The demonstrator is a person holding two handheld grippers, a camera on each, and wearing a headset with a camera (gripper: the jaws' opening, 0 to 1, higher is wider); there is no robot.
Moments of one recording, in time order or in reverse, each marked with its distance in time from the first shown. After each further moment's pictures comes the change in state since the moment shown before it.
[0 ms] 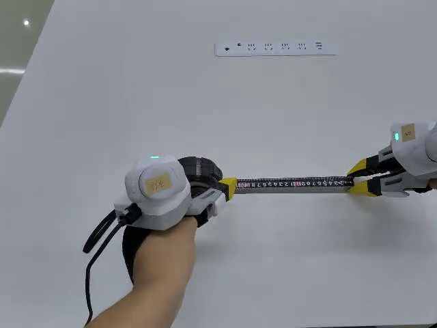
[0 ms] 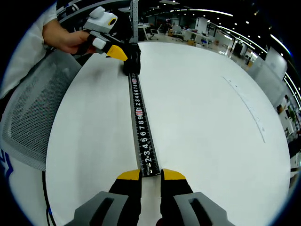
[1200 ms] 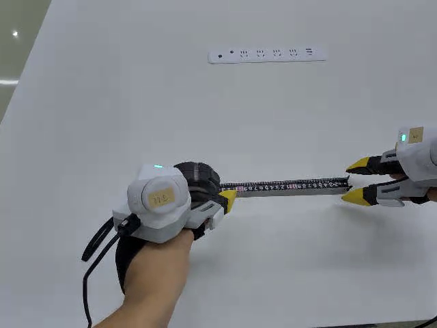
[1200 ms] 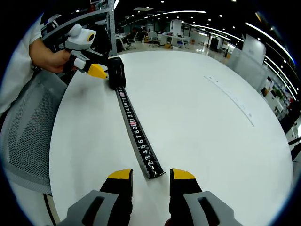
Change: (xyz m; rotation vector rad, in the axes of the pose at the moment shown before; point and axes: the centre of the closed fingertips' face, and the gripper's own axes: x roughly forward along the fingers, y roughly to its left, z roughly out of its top) left arm -0.007 -0.006 0.000 0.110 0.001 -0.044; right arm -0.010 0.004 0.007 0.177 -0.074 -0.102
